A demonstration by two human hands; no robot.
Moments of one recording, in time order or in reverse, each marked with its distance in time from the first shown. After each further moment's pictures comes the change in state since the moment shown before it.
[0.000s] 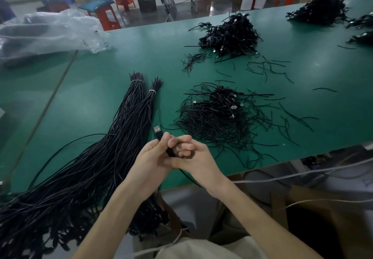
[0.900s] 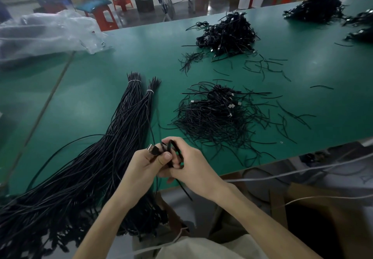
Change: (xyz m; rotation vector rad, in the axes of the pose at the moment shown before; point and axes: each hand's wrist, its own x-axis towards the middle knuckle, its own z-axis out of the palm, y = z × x) left_hand -0.023 -0.002 -0.010 0.597 0.100 0.229; right_hand -0.009 -0.008 0.005 -0.400 -0.093 -0.026
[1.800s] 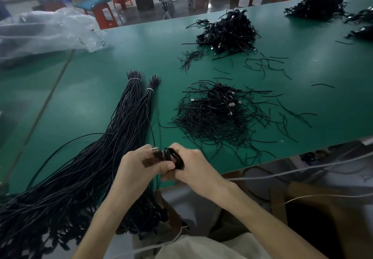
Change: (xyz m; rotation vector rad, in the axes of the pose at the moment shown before) left_hand -0.004 0.005 -0.010 0.358 0.109 -0.026; right_hand 0.000 0.001 -0.007 -0.317 -0.085 0.046
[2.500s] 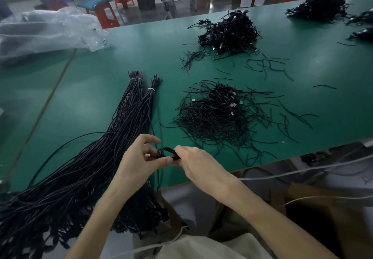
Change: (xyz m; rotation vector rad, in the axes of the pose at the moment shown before) left_hand 0.015 -0.018 -0.005 0.091 0.000 -0.165; right_hand 0.004 0.005 -0.004 -0.493 -0.006 -0.066
